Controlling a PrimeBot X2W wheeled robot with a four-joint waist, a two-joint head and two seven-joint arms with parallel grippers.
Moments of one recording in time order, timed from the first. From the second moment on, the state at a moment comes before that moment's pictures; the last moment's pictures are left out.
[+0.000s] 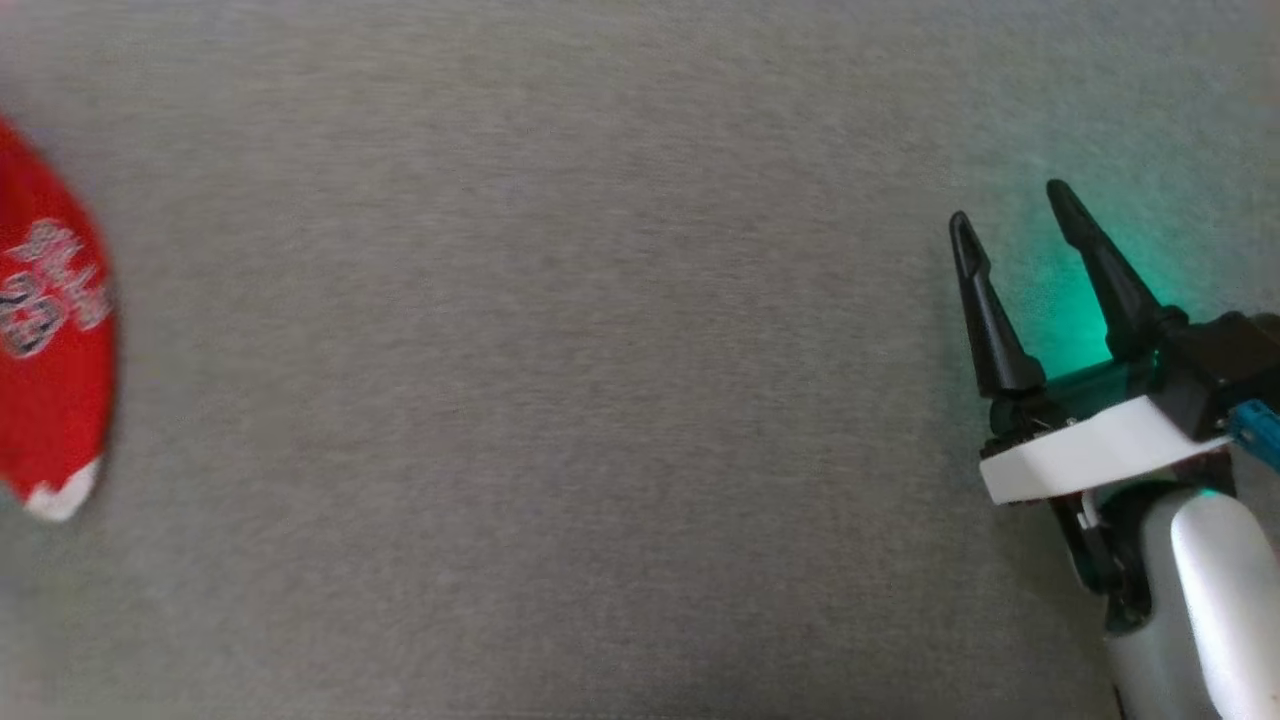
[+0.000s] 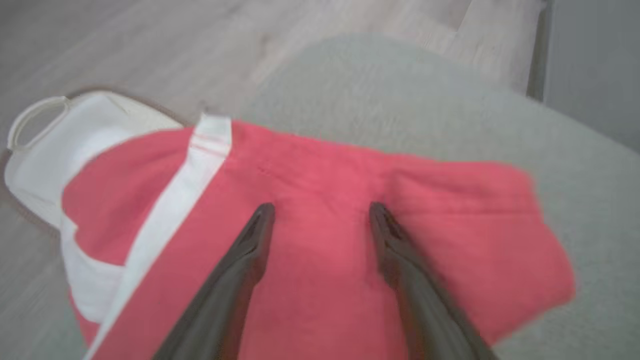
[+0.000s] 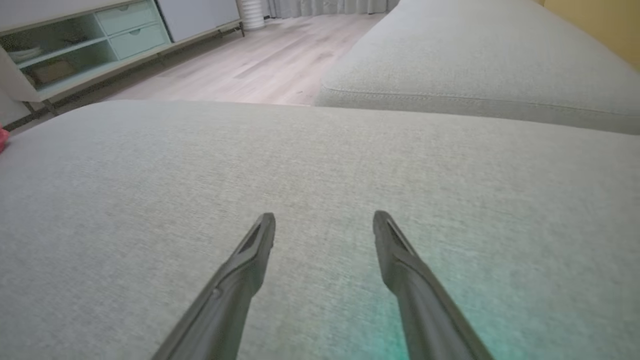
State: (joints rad) left arm -0.69 0.53 0.09 0.57 -0.76 -0.02 0.41; right arm -0.18 -0.17 0.14 -0.14 0.11 0.12 0.05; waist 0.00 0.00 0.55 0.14
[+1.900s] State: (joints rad) left arm -0.67 0.26 -0.46 0.21 -0.66 0.08 0.54; right arm -0.14 -0.08 0.25 0.04 0.19 0.12 -0.06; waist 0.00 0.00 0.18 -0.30
